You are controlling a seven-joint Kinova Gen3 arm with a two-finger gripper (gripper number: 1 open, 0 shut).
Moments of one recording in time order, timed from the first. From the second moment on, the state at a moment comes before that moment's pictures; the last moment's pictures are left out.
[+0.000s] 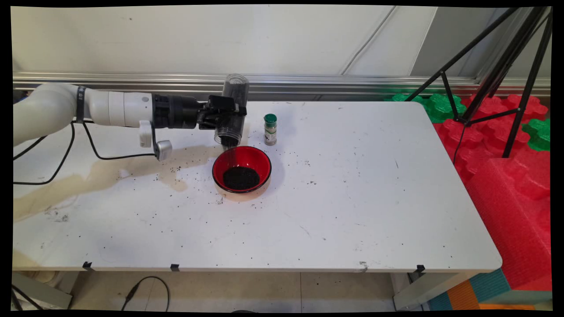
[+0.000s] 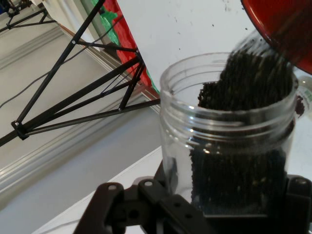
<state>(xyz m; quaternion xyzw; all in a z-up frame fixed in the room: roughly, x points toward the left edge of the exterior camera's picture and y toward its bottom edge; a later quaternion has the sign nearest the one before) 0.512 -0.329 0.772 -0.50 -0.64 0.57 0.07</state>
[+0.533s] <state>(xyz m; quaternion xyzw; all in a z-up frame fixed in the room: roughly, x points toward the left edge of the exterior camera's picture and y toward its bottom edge) 0.513 -0.330 0.773 -0.48 -0.66 0.57 0.10</state>
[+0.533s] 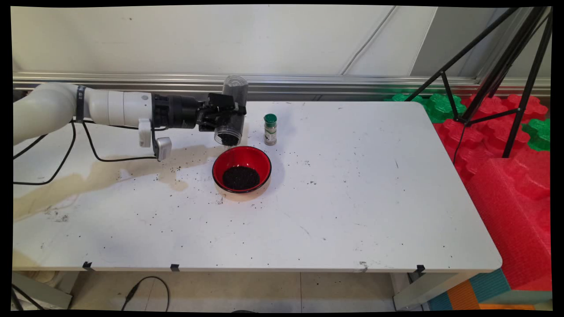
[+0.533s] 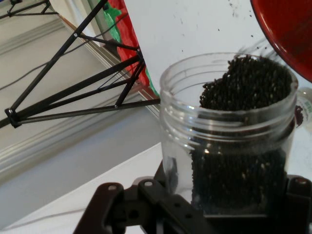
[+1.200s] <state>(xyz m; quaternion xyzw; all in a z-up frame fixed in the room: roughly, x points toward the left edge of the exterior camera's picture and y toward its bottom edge) 0.520 -0.332 0.778 -0.38 -0.72 0.55 0.19</state>
